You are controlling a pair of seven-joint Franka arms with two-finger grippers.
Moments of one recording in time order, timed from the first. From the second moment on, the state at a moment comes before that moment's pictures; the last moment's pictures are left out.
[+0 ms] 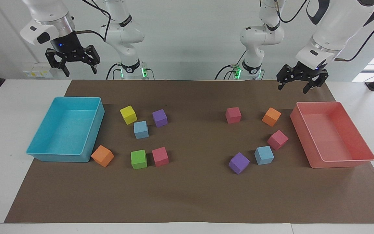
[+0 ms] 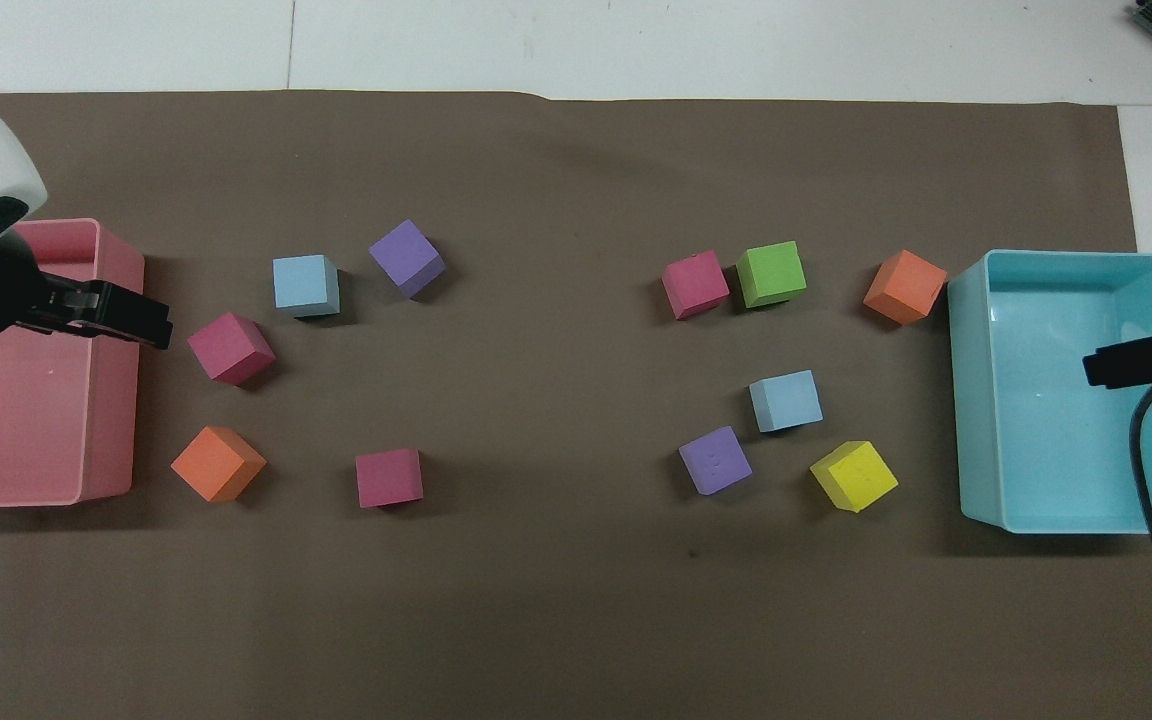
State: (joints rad) left arm 0.00 0.03 -0.16 -1.51 -0.04 1.51 0.04; right arm 0.03 -0.07 -0.05 -1.53 -0.02 1.47 -0.16
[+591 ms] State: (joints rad) left arm 0.00 0.03 -0.15 -1.51 -0.04 1.51 0.04; right arm 0.03 -0.07 -0.05 -1.53 -0.02 1.47 -0.16
